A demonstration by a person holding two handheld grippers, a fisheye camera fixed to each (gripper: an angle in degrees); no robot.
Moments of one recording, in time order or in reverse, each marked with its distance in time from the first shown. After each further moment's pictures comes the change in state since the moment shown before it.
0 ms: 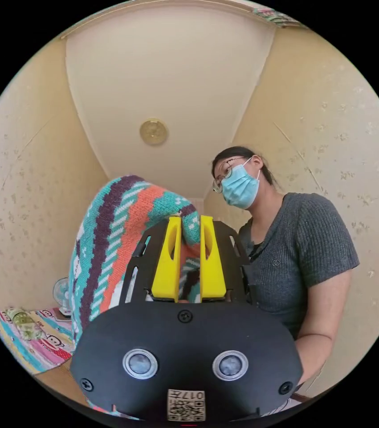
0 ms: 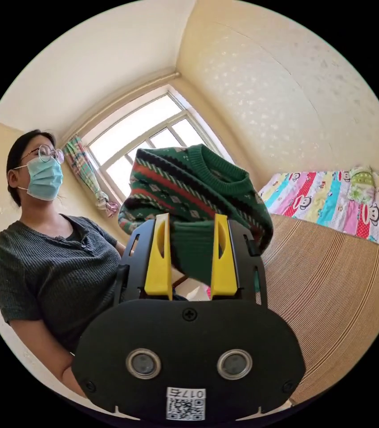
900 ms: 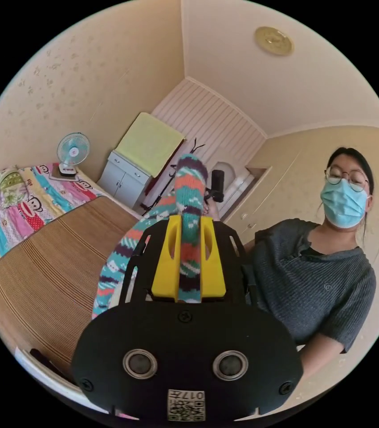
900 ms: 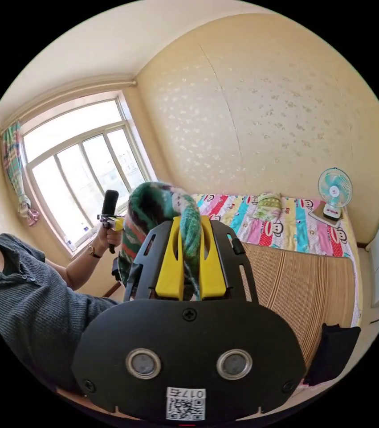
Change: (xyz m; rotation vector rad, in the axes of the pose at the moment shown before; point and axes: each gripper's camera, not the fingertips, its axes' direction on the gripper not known) left arm -0.245 0.175 0.197 -0.684 -0.265 -0.716; right arm -0.022 0.050 0.083 0.035 0.664 -0.045
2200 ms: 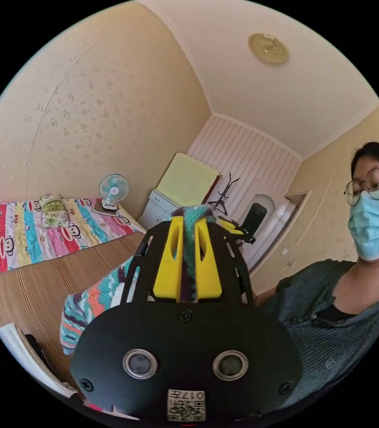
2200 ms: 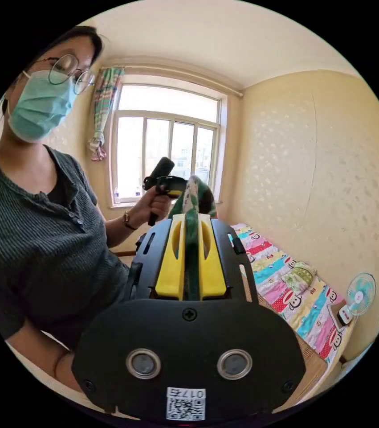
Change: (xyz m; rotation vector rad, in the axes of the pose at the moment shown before) left arm 0.078 -0.048 0.008 0.349 -0.256 0.092; right arm -0.072 0.049 -0.006 0.143 -0.462 -0.462
